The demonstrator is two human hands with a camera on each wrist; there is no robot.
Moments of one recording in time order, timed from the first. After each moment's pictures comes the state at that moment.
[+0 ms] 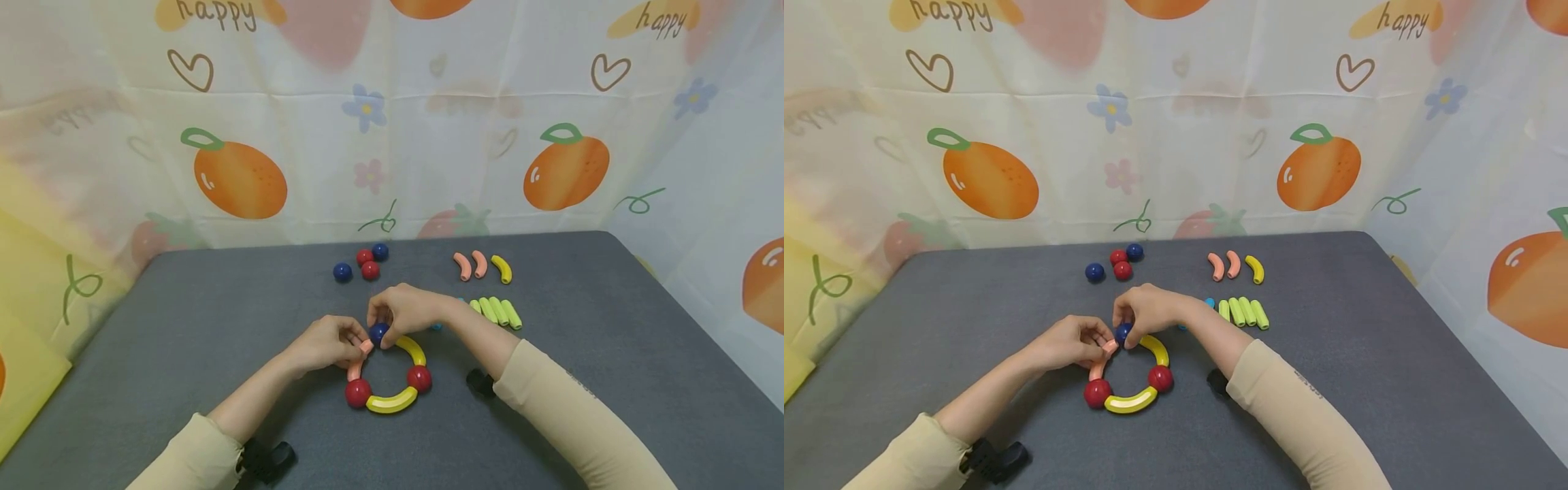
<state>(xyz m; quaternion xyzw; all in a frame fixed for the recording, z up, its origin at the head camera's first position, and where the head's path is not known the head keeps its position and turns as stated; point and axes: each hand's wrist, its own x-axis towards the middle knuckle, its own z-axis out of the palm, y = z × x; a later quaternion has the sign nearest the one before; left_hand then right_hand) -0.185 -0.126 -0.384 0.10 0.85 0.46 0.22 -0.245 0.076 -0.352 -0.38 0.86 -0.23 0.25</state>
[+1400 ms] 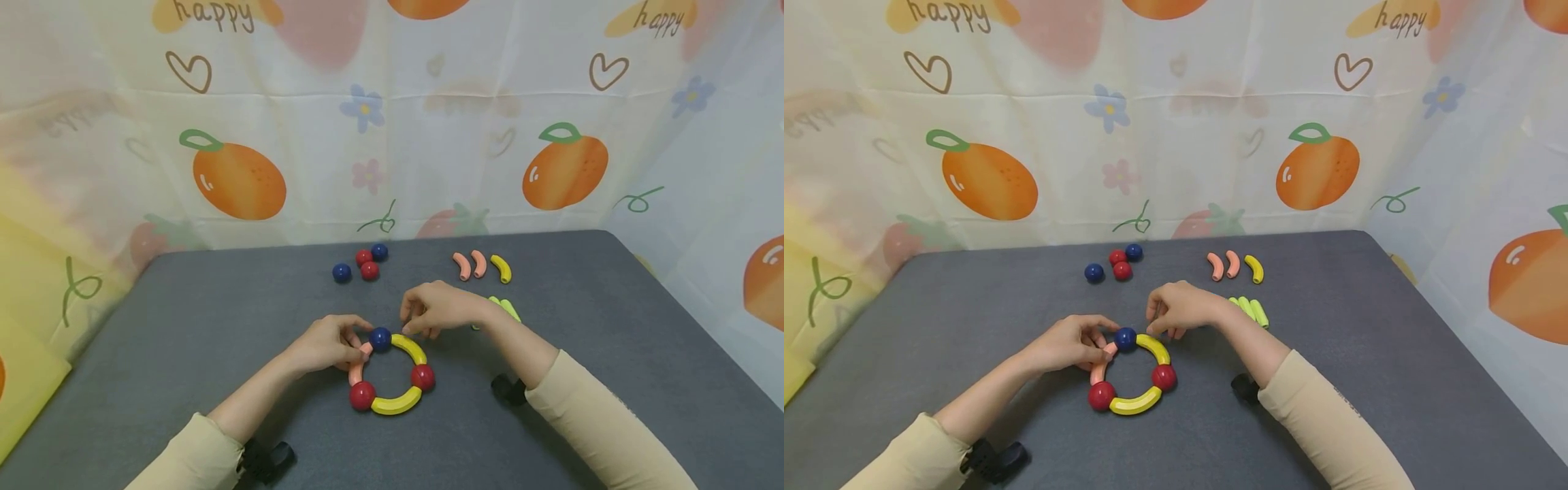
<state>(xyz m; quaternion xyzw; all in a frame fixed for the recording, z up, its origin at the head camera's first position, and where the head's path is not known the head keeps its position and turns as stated) -0.186 -0.125 -0.382 0.11 0.85 0.46 0.23 -0.235 0.123 -0.345 -0.28 0.86 -0.30 0.29</state>
